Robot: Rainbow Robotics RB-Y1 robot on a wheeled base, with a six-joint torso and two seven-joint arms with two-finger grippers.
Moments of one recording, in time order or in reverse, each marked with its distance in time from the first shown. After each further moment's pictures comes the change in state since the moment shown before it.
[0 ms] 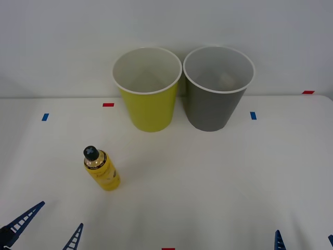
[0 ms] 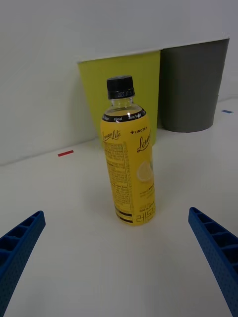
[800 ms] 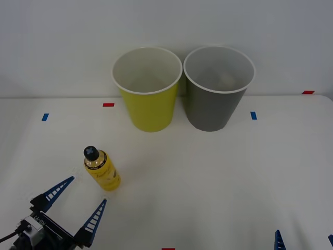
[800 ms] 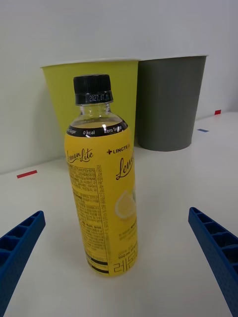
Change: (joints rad) right arm 0.000 0.000 0.000 0.000 0.000 0.000 0.000; left arm -0.337 0.054 -0.211 0.130 0.129 -0.003 0.000
